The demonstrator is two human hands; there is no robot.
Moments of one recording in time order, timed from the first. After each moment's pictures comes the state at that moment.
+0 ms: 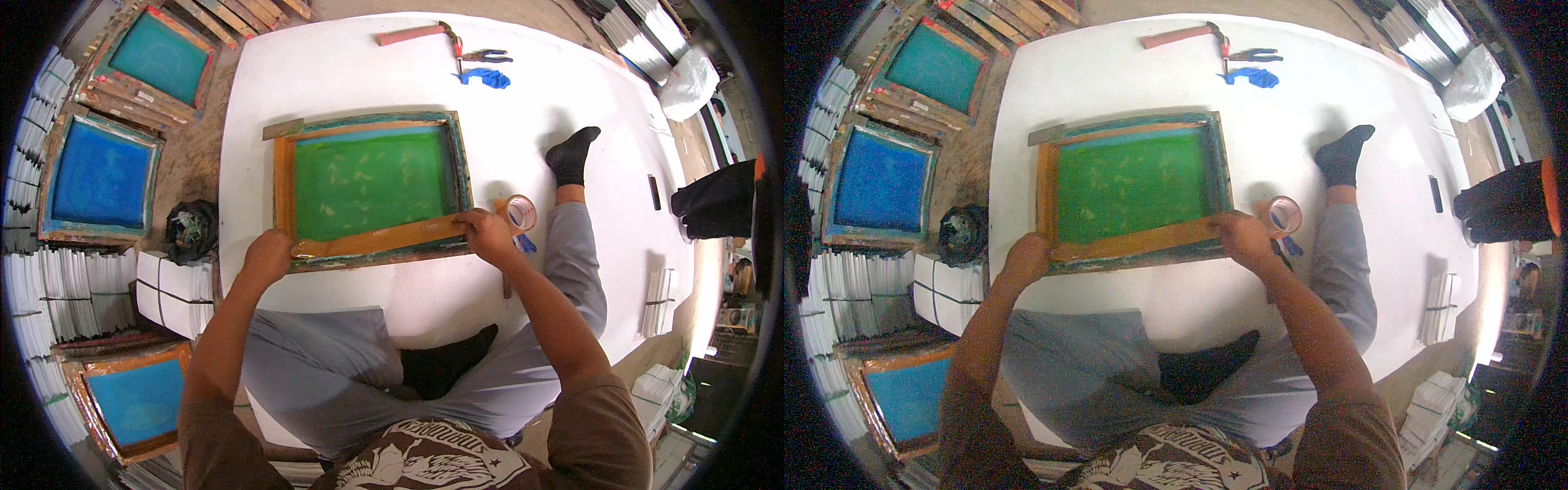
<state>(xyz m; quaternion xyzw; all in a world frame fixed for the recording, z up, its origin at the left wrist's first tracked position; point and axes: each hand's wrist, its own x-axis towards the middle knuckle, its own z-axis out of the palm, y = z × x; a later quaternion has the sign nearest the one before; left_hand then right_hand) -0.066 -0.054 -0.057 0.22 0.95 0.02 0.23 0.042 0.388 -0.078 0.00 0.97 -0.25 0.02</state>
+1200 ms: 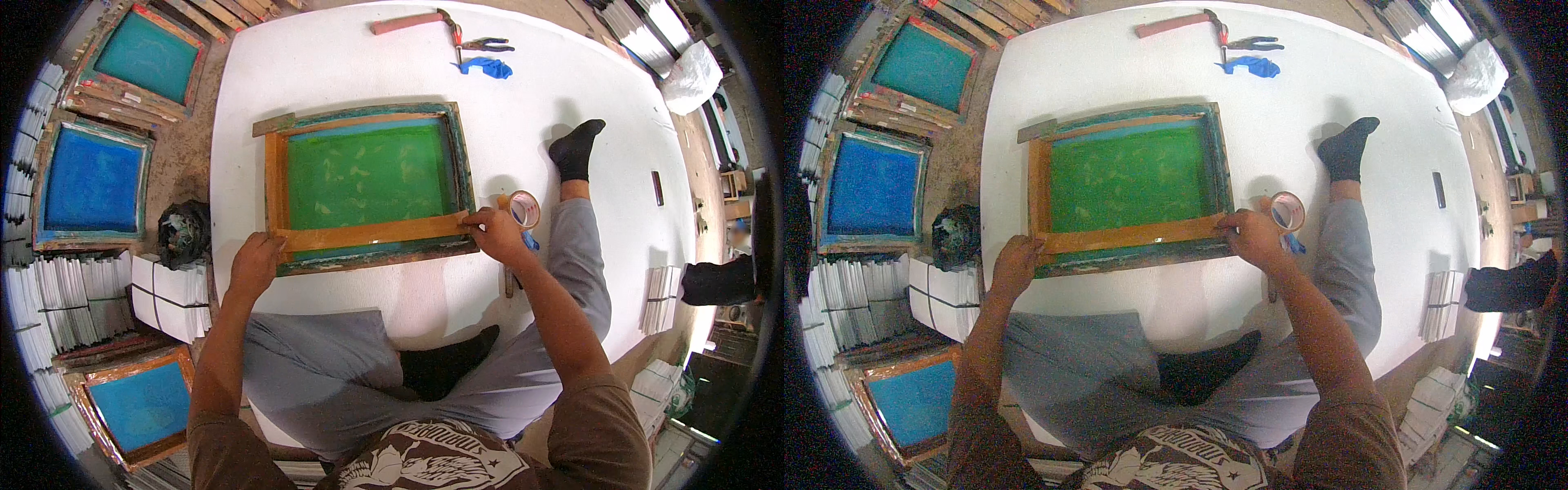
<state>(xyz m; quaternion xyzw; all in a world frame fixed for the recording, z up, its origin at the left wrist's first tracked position) -0.053 -0.086 -0.087 0.29 0.94 0.19 0.00 0.043 0.412 -0.084 0.04 0.95 -0.29 0.10</state>
